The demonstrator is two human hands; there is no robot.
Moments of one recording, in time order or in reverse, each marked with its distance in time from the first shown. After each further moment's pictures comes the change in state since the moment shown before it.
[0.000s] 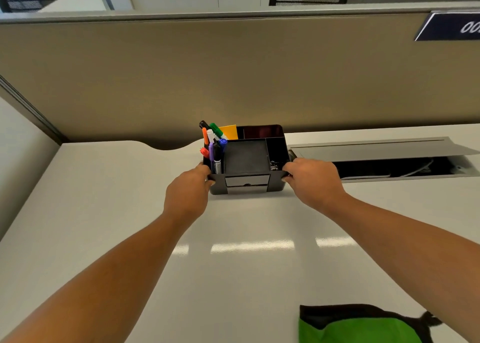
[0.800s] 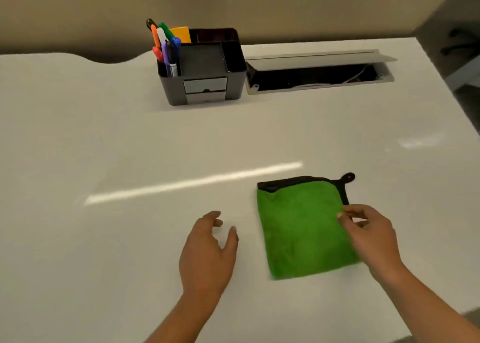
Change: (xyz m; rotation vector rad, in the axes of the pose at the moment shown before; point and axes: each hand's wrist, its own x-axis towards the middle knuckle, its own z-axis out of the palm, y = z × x) left_hand -0.320 0.072 -0.004 -0.498 -0.262 -0.285; right_hand -0.363 -0.035 -0.064 0.765 -0.047 1.172
